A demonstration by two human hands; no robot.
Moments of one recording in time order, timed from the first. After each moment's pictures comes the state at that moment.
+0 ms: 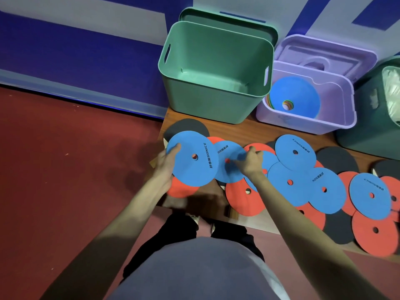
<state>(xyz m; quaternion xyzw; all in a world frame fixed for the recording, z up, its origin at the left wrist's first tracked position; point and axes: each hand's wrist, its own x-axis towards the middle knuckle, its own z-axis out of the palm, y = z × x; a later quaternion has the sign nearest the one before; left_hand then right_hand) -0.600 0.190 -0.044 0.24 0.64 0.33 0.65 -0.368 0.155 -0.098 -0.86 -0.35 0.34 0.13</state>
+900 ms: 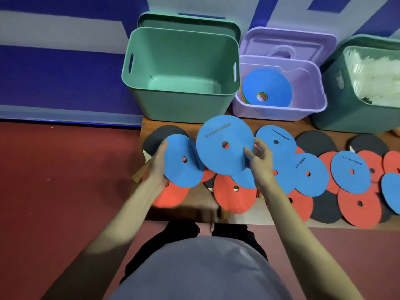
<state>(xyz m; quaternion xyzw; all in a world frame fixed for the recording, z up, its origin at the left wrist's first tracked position) -0.569 0.211 -0.041 0.22 0.63 0.25 0.70 -0.349 0.113 -0.033 -0.72 -0.23 0.38 0.53</state>
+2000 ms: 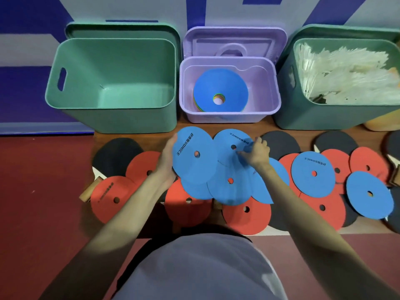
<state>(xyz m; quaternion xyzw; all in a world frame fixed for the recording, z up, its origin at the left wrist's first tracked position) -0.375 0.187 -0.015 0.27 0.51 0.22 0.78 -0.140 0.112 -0.099 -0.90 -0.27 0.31 0.14</state>
